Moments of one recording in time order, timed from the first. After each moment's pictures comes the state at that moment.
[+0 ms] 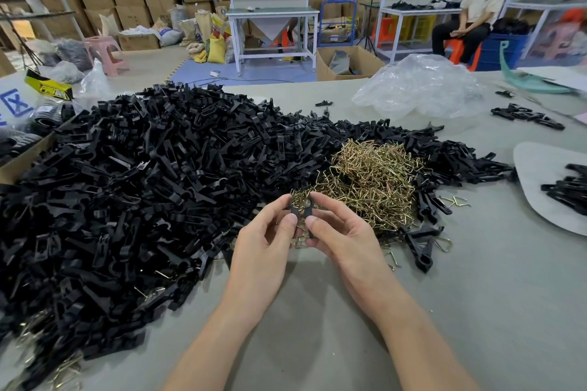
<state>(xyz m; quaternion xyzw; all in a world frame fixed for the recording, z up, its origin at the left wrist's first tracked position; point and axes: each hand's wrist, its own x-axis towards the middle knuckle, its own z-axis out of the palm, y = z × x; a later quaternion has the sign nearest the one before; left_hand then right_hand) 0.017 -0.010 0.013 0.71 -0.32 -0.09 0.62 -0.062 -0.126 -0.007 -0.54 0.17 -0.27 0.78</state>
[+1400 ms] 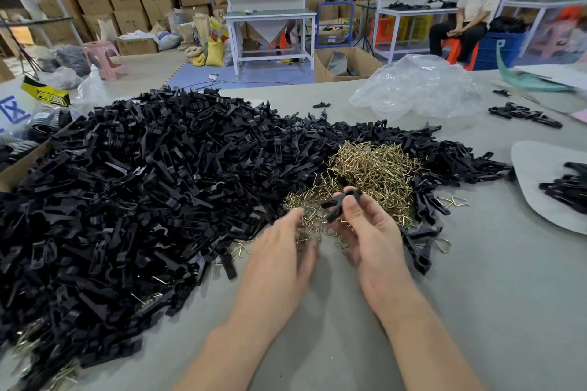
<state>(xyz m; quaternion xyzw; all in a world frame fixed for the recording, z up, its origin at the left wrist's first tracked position) 0.015 -0.019 -0.018 0.83 -0.44 0.02 0.35 -0.068 -0.141 0.001 -0.46 0.22 -0.38 0.77</state>
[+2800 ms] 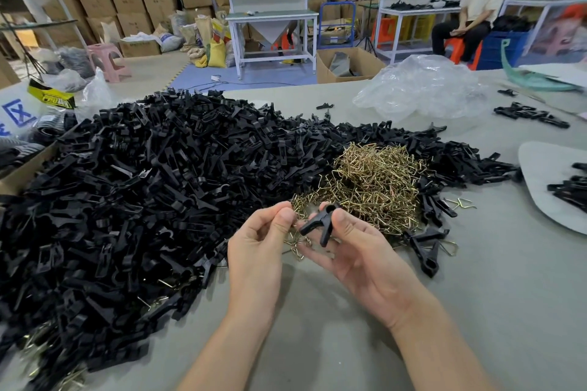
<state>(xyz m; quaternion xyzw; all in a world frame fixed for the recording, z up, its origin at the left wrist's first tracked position) 0.014 -0.018 0.014 0.59 -0.17 -0.14 0.78 -0.074 -0.132 0.008 -0.37 0.12 -0.16 0.91</state>
